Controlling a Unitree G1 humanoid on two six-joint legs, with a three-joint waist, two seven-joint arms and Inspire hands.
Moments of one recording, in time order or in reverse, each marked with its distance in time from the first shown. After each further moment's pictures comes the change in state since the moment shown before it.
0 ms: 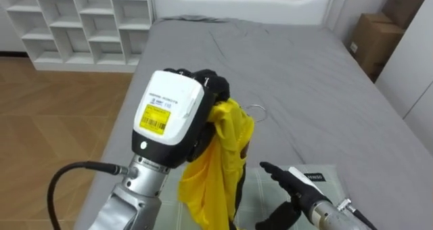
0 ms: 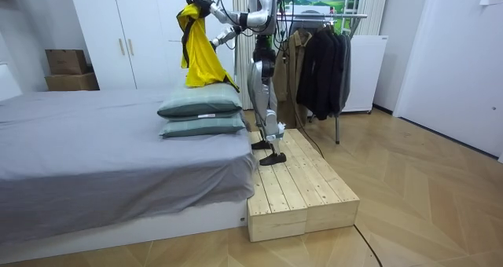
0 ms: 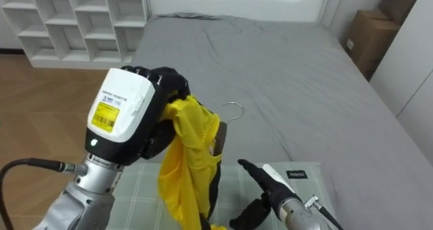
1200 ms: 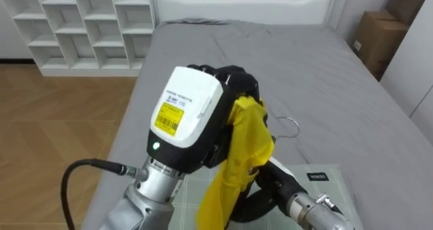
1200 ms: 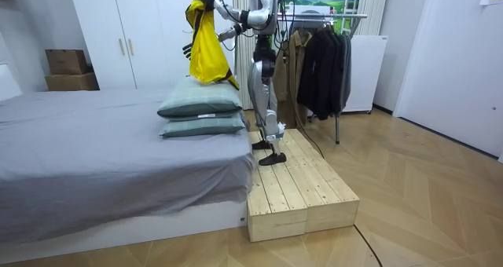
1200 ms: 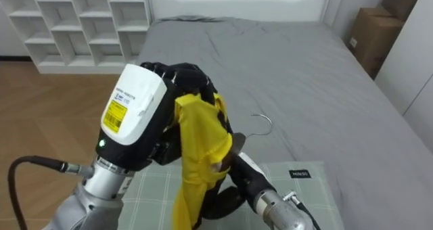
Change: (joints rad) left arm 0.000 -0.013 -0.050 -0.096 -0.148 -0.063 -0.035; right arm 0.007 0.058 0.048 -0.166 0.318 -0.018 0.088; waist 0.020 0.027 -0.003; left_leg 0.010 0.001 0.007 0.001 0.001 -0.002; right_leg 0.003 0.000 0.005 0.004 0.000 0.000
